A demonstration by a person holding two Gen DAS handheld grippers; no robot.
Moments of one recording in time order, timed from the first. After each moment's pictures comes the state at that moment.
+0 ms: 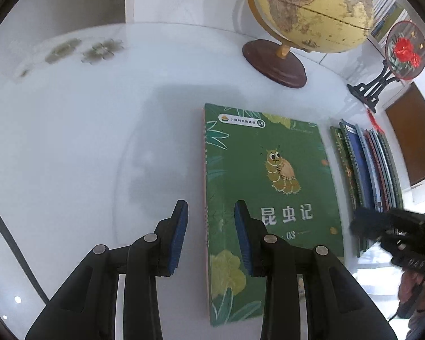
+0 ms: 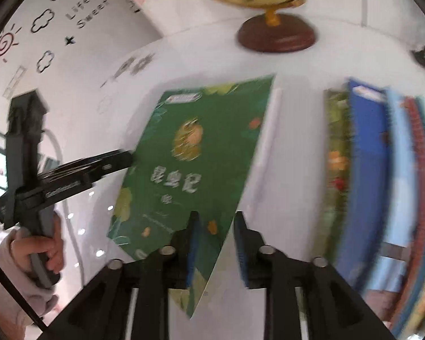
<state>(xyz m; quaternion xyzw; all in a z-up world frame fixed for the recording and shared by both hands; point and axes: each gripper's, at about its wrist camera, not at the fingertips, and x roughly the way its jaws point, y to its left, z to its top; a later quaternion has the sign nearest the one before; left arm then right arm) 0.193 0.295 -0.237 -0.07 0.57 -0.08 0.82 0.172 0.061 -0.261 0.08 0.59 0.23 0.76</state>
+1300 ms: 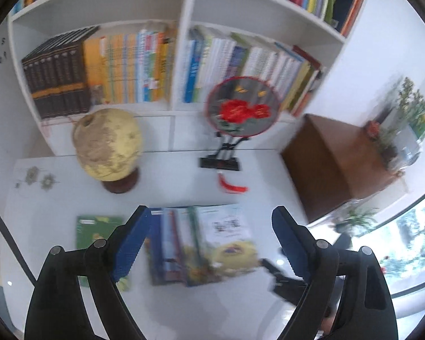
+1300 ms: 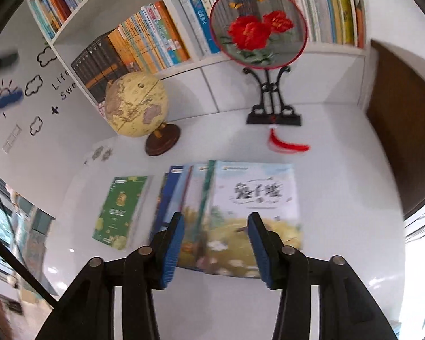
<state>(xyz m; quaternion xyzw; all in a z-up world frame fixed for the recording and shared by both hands) 0.170 -0.026 0.129 -0.05 0.47 -0.15 0.86 0.102 -0.240 -0.091 0.11 0.48 0.13 0.86</state>
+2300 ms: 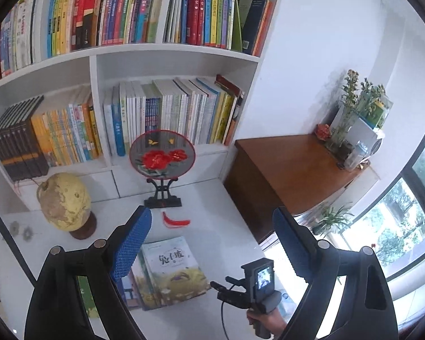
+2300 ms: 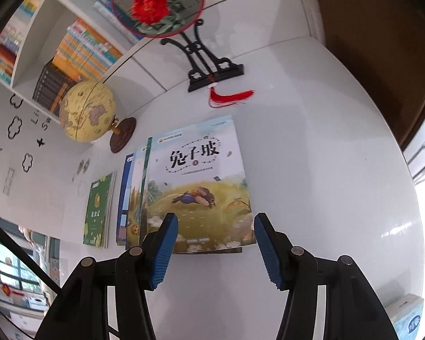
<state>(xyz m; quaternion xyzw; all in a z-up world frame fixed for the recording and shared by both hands) 0.122 -0.143 0.233 -0.02 0.39 -0.24 0.89 0.087 -0.347 -0.187 0.24 0.53 0.10 0.81</state>
